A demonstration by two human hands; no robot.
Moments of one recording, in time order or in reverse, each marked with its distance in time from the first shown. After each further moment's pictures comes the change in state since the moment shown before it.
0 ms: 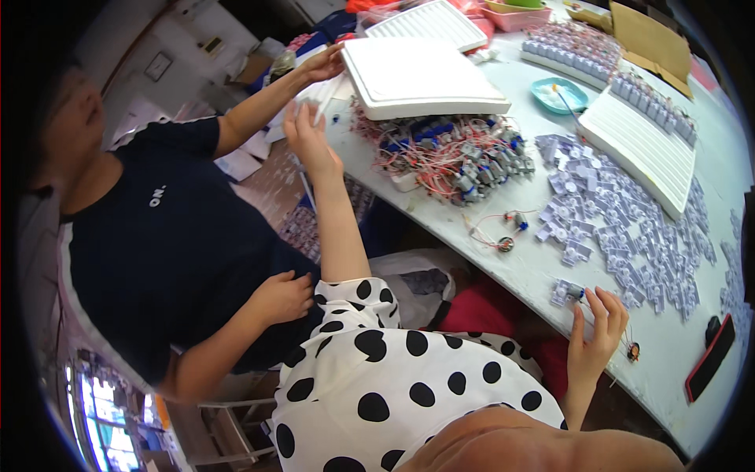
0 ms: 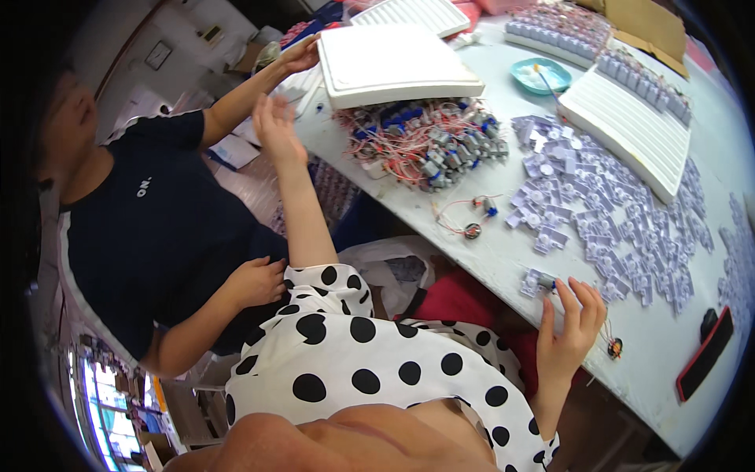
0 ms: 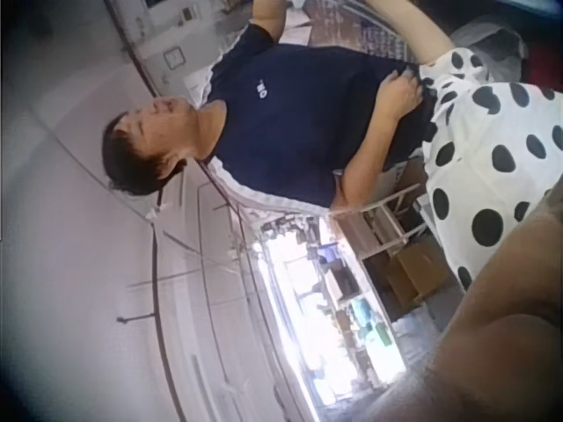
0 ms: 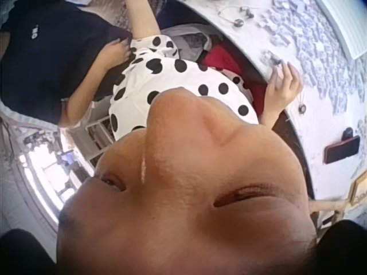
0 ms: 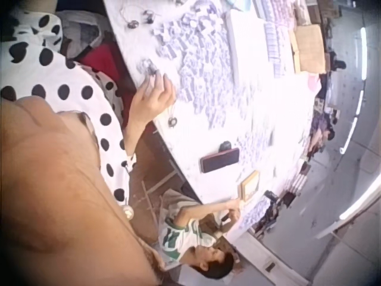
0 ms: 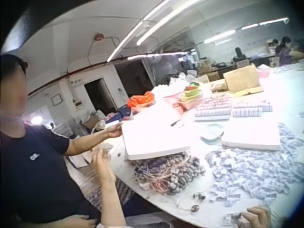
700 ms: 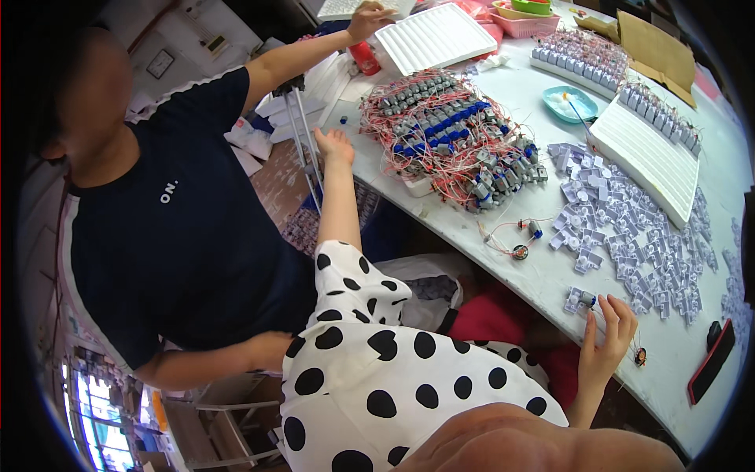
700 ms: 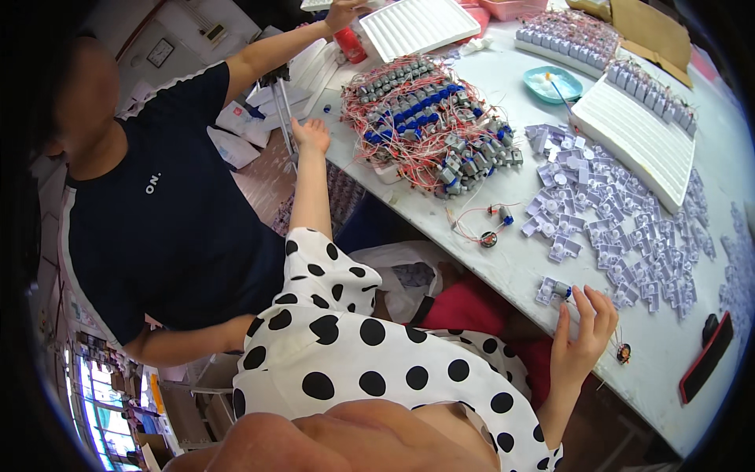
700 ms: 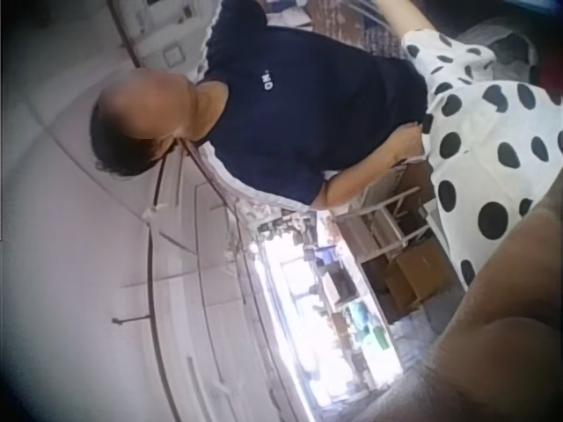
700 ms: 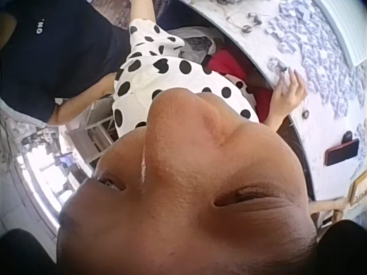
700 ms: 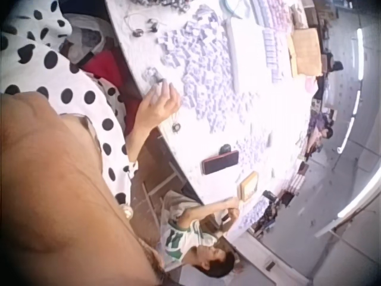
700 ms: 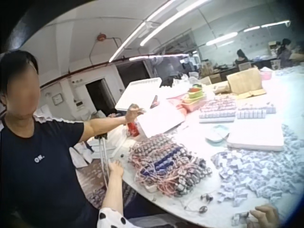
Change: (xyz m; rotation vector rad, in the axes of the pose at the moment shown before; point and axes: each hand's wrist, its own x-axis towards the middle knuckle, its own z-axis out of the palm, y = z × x) left_hand 0.115 -0.258 -0.114 -0.454 0.187 -0.641; right_hand 0.005 -0.002 0.004 -0.008 0.000 0.018
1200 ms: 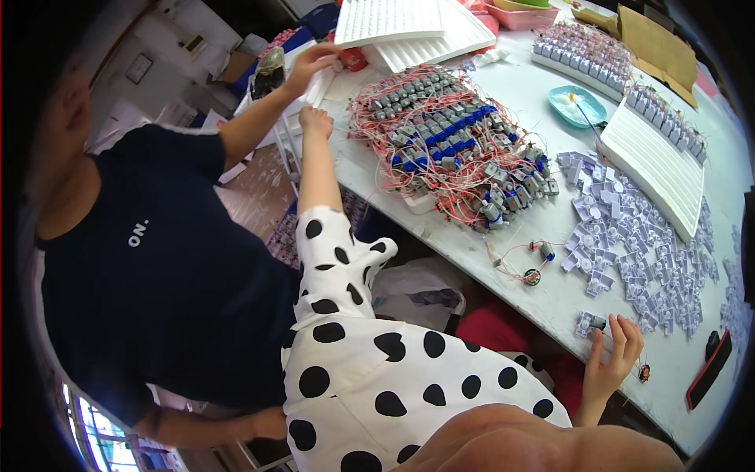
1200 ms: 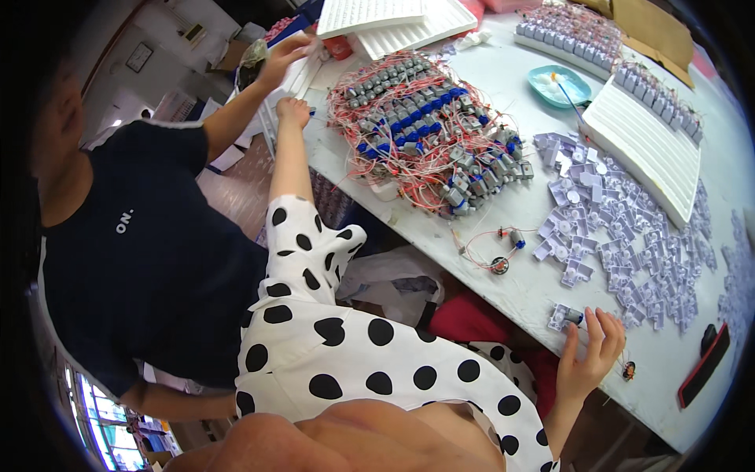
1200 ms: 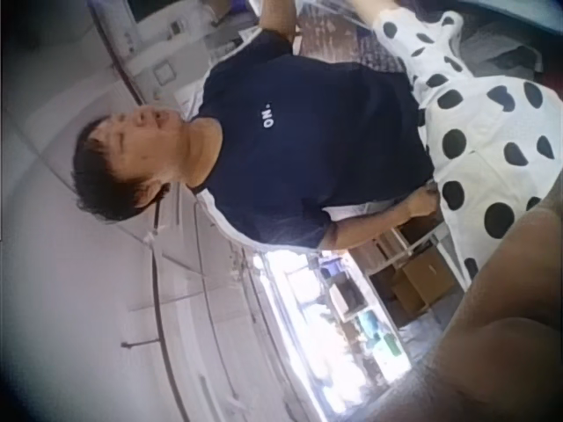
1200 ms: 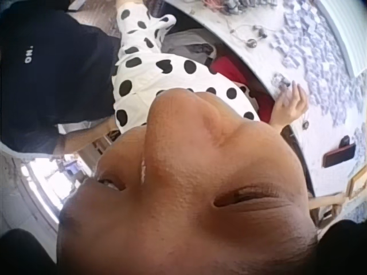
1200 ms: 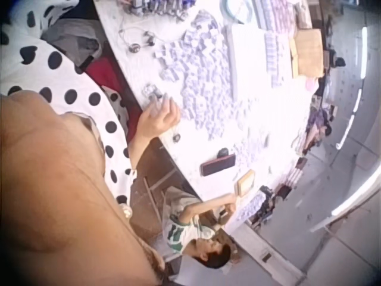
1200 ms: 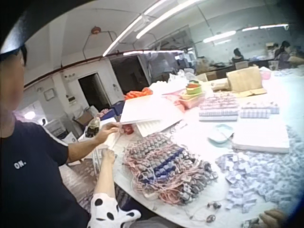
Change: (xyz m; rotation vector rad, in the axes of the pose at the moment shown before) left_hand 0.063 0.012 0.058 0.124 0.075 -0.210; right_hand -0.007 -0.002 0.003 -0.232 -0.008 0.014
